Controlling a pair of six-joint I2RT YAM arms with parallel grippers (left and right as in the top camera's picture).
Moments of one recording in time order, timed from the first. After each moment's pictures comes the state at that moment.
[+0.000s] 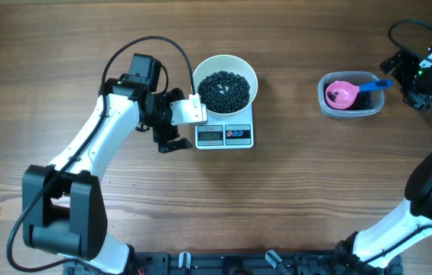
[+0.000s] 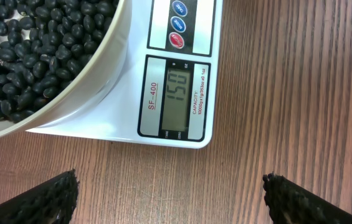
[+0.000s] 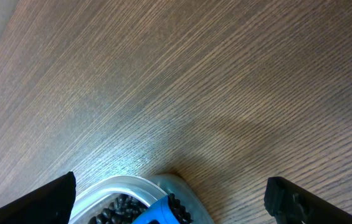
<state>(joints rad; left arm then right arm) -0.21 1.72 1.21 -0.86 0.47 1.23 -0.45 1.95 1.47 -0.59 -0.28 0.37</state>
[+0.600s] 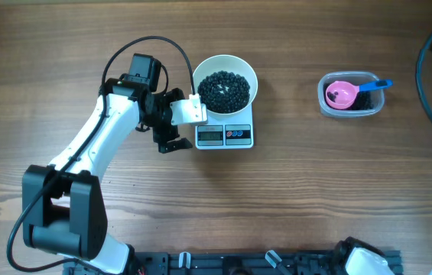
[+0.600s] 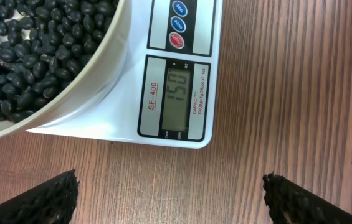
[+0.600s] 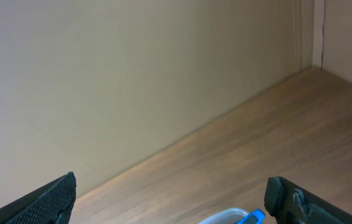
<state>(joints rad) -0.21 1.72 1.21 -0.86 0.47 1.23 -0.44 1.19 1.46 -0.58 -0.27 0.37</state>
